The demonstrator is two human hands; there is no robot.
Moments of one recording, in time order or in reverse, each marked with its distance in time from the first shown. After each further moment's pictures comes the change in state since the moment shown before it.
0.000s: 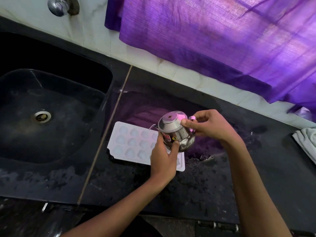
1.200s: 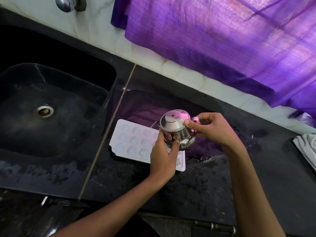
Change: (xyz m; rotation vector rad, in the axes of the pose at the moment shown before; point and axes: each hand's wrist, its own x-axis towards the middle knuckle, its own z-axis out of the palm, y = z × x) left_hand 0.003 -0.004 -0.003 -0.017 0.016 0.041; right_hand -0.006 -0.001 0.004 0.057 0.016 -0.057
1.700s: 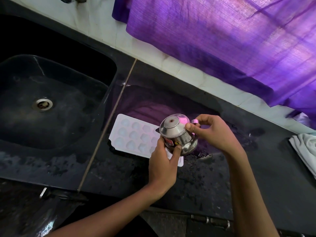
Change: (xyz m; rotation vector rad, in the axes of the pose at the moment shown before) left_hand -0.028 -0.004 0.001 0.026 0.029 -0.002; right_hand -0.016 0.003 0.001 -0.253 0.037 -0.039
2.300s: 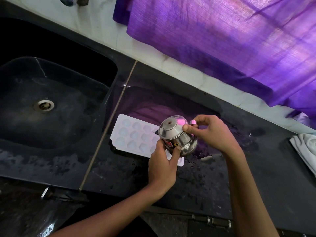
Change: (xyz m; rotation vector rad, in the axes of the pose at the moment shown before) left_hand -0.005 0.001 -0.003 0.009 0.008 -0.015; right_hand -0.002 -0.003 0.005 -0.083 0.016 0.001
